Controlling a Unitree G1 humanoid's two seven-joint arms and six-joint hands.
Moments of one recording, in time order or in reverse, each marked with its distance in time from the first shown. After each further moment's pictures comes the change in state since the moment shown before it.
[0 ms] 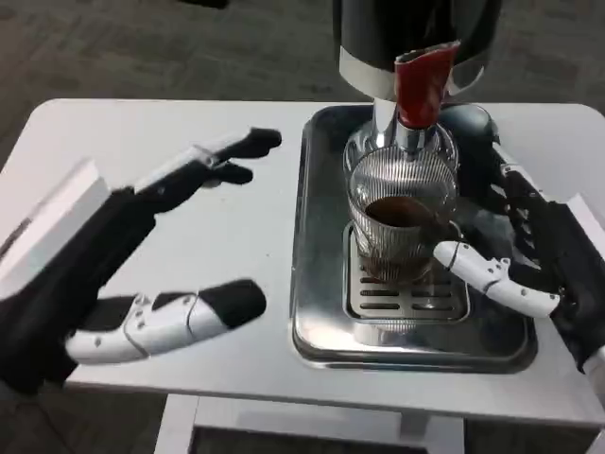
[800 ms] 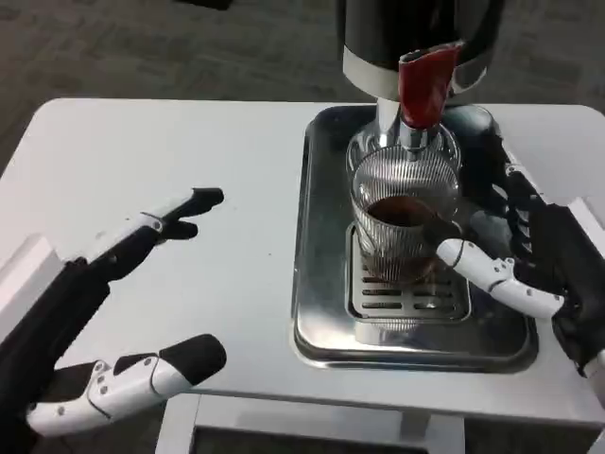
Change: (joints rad) left arm 0.223 -0.038 0.073 -0.043 0.014 -0.023 0.044; right arm 0.004 -0.003 -0.010 0.011 0.072 -0.015 0.023
